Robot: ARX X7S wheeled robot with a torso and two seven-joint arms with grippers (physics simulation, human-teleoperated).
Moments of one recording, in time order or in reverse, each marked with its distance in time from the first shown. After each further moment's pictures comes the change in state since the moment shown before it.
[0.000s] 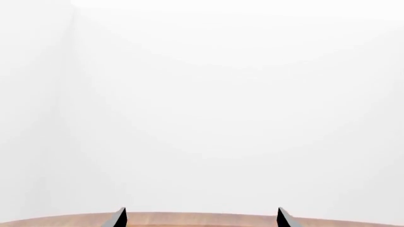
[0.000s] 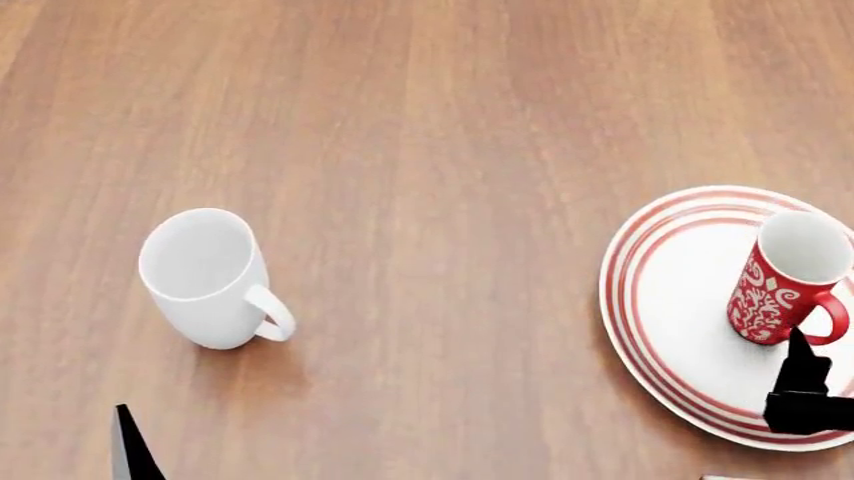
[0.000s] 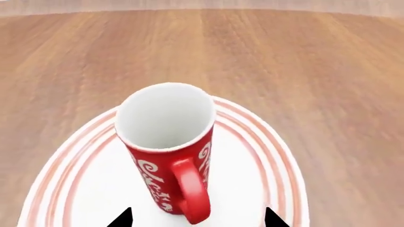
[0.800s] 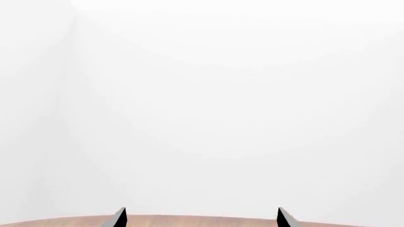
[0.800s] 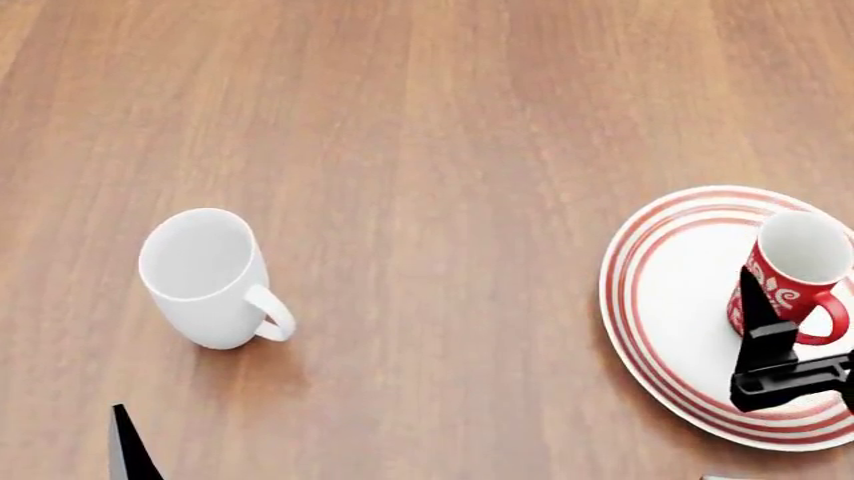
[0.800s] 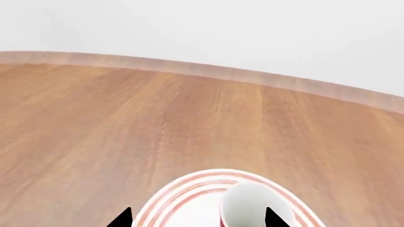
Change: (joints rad) left arm 0.008 0.000 -0.020 0.007 0.015 0.000 0.000; right arm -0.149 0.154 0.031 -0.492 0.056 0.003 0.037
